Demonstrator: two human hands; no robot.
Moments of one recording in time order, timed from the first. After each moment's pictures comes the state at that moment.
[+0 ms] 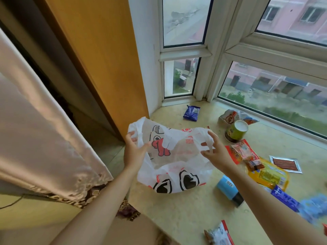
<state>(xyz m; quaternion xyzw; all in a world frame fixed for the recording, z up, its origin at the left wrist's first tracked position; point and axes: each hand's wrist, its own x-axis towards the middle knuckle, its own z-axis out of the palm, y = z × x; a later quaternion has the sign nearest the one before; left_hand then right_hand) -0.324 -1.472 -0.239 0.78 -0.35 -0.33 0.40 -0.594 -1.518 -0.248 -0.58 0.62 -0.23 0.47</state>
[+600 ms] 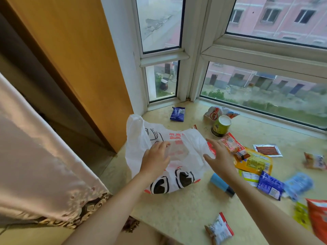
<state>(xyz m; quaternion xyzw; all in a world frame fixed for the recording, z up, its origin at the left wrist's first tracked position) -0.378 -1.478 -0.248 0.63 -0.74 -0.20 0.15 -0.614 -1.475 -0.248 -0.64 0.68 -0.24 0.26</state>
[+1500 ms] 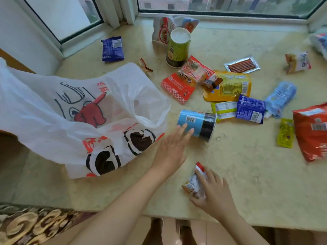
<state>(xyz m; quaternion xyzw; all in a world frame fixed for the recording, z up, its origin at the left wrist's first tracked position) -0.555 -1.429 -0.492 0.37 -0.91 -0.16 0.05 -0.687 -1.265 -0.506 -0.61 0.75 0.06 0.24</state>
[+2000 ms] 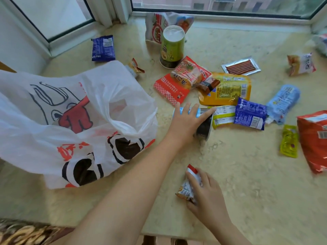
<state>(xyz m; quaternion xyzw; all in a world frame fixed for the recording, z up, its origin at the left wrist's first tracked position) -0.655 -1.507 -0.497 0.34 -0.94 -0.02 -0.02 -0.697 -1.283 -0.529 -0.63 0.74 -0.02 0.24</state>
